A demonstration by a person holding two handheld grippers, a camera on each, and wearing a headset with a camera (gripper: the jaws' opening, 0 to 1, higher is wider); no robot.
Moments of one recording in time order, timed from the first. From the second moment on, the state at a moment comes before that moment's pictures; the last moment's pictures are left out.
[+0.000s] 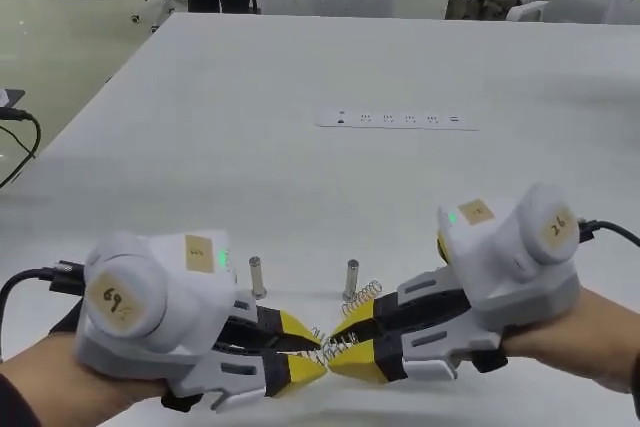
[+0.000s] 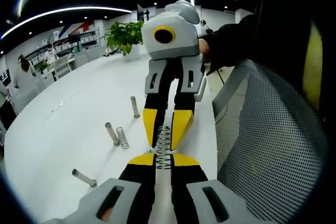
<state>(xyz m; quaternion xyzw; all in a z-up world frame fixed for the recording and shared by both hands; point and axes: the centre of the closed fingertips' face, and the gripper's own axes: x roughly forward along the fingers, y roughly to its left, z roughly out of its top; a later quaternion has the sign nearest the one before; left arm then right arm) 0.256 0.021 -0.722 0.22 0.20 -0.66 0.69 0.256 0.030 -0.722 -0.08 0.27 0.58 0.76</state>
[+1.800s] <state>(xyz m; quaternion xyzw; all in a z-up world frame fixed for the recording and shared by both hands) 0.264 0.022 -0.718 0.21 0.19 -0.65 0.71 0.259 0.040 -0.709 -0.29 0.37 0.57 0.68</state>
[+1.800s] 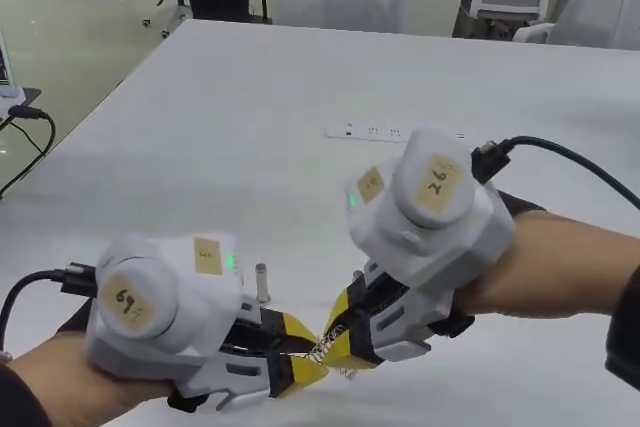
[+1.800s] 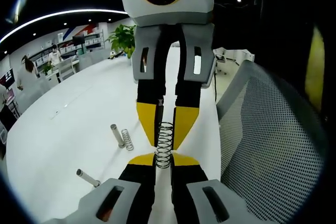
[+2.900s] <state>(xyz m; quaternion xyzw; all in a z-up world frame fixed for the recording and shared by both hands) 0.285 0.056 -0.721 0.17 0.20 -0.60 0.75 0.278 0.045 -0.701 -0.35 0.41 0.56 0.63</state>
